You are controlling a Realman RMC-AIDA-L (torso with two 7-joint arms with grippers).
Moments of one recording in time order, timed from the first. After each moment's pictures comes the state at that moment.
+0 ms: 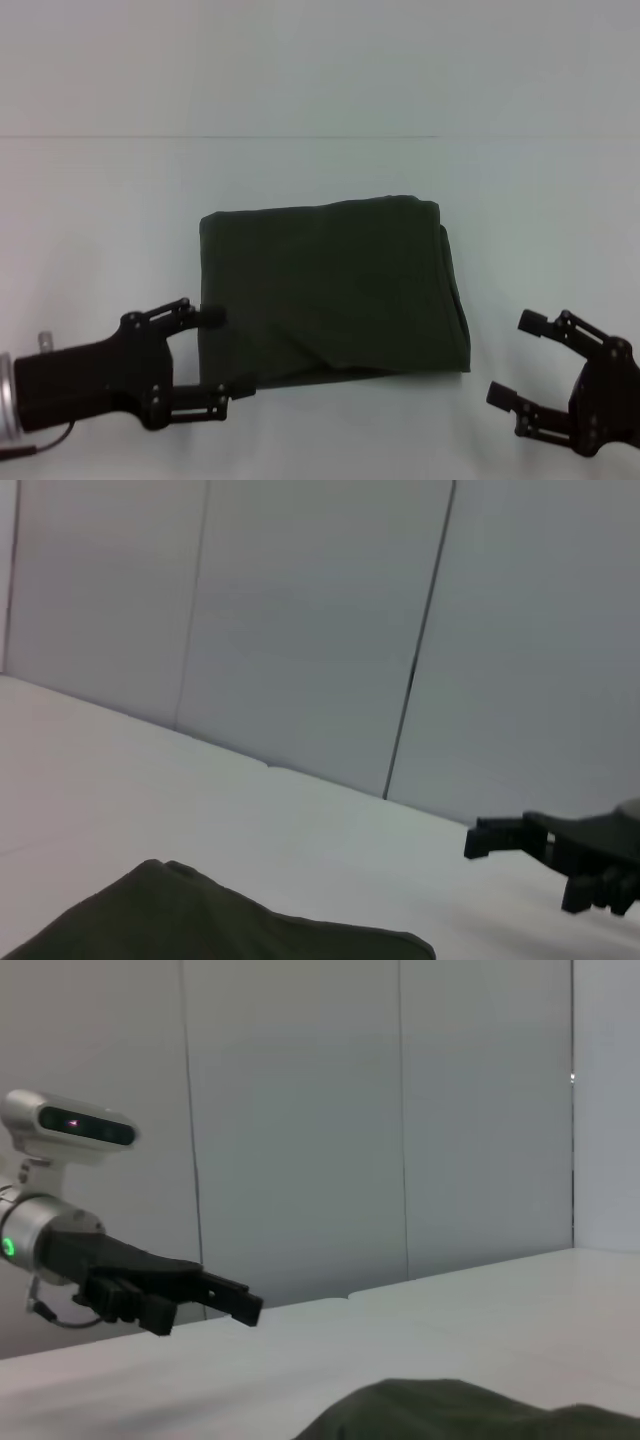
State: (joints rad) left arm -0.32 -2.17 0.66 0.83 1.96 1.75 -1.28; right arm 0.29 2.09 -0.53 -0.43 -1.88 -1.71 0.78
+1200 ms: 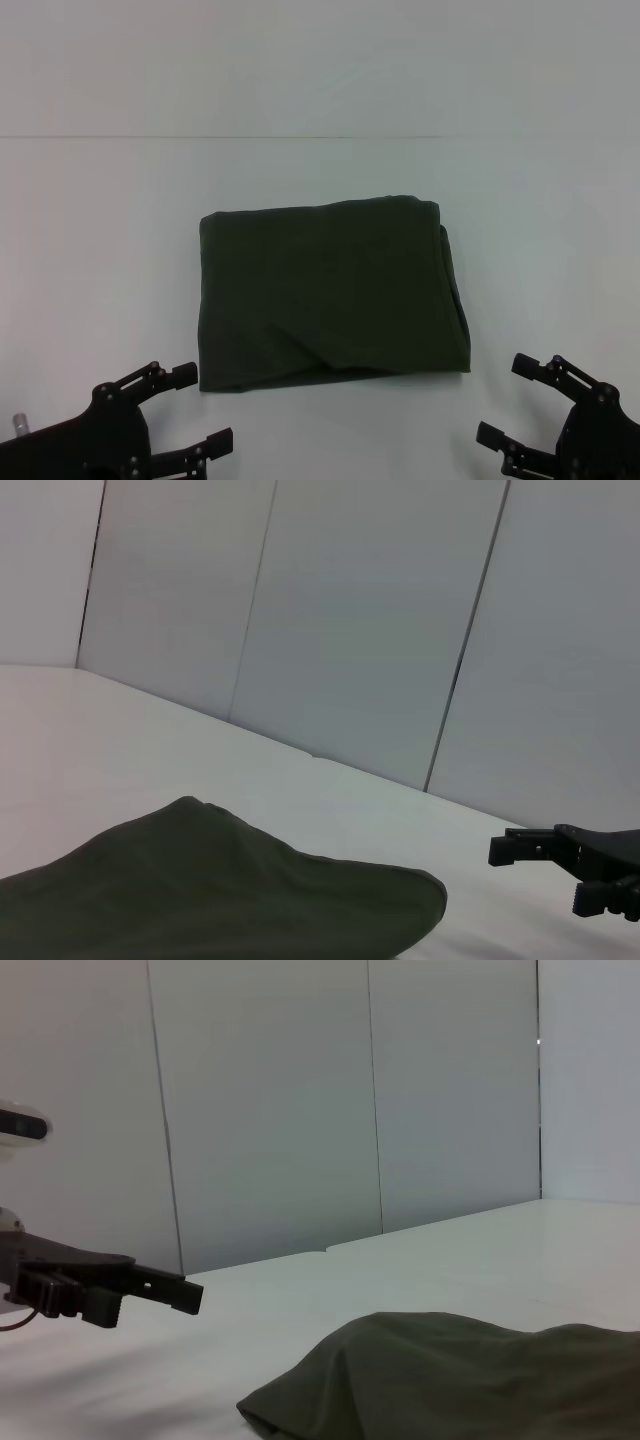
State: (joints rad) left arm -0.21 -2.16 0.59 0.65 1.96 1.72 -1.07; right arm 0.24 2.09 -0.54 -0.29 -1.88 -1.62 0.66
